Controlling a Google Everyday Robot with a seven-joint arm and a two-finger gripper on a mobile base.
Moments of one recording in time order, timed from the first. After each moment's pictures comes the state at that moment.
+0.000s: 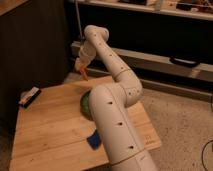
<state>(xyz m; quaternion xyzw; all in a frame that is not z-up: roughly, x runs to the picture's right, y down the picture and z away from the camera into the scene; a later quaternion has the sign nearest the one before) -0.151 -0.144 0.906 -0.36 -0.07 0.49 0.79</state>
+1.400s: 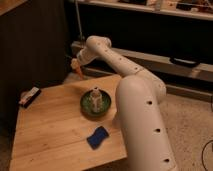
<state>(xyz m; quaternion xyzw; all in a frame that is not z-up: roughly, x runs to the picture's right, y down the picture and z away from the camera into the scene) -0.150 -0.172 0.865 -0.27 -0.21 0.48 0.81</state>
